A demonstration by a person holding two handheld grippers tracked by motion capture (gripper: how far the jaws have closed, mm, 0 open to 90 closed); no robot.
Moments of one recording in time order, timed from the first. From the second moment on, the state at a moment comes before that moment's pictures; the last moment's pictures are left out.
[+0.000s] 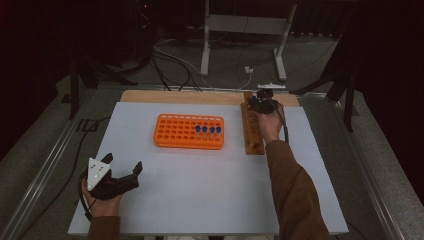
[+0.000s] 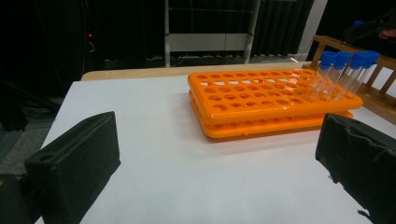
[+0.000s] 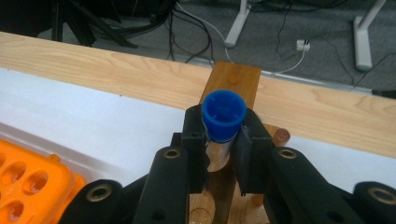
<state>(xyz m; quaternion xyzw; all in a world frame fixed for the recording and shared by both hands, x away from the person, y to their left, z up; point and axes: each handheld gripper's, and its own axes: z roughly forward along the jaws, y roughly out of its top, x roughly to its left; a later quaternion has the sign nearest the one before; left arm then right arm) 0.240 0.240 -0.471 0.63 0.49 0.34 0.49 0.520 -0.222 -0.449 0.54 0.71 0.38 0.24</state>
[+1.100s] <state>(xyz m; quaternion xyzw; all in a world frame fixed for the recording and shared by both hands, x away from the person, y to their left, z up) 0.254 0.210 -0.457 0.68 0.47 0.31 0.47 0.409 -0.240 -0.386 0.44 0.72 0.49 0.21</state>
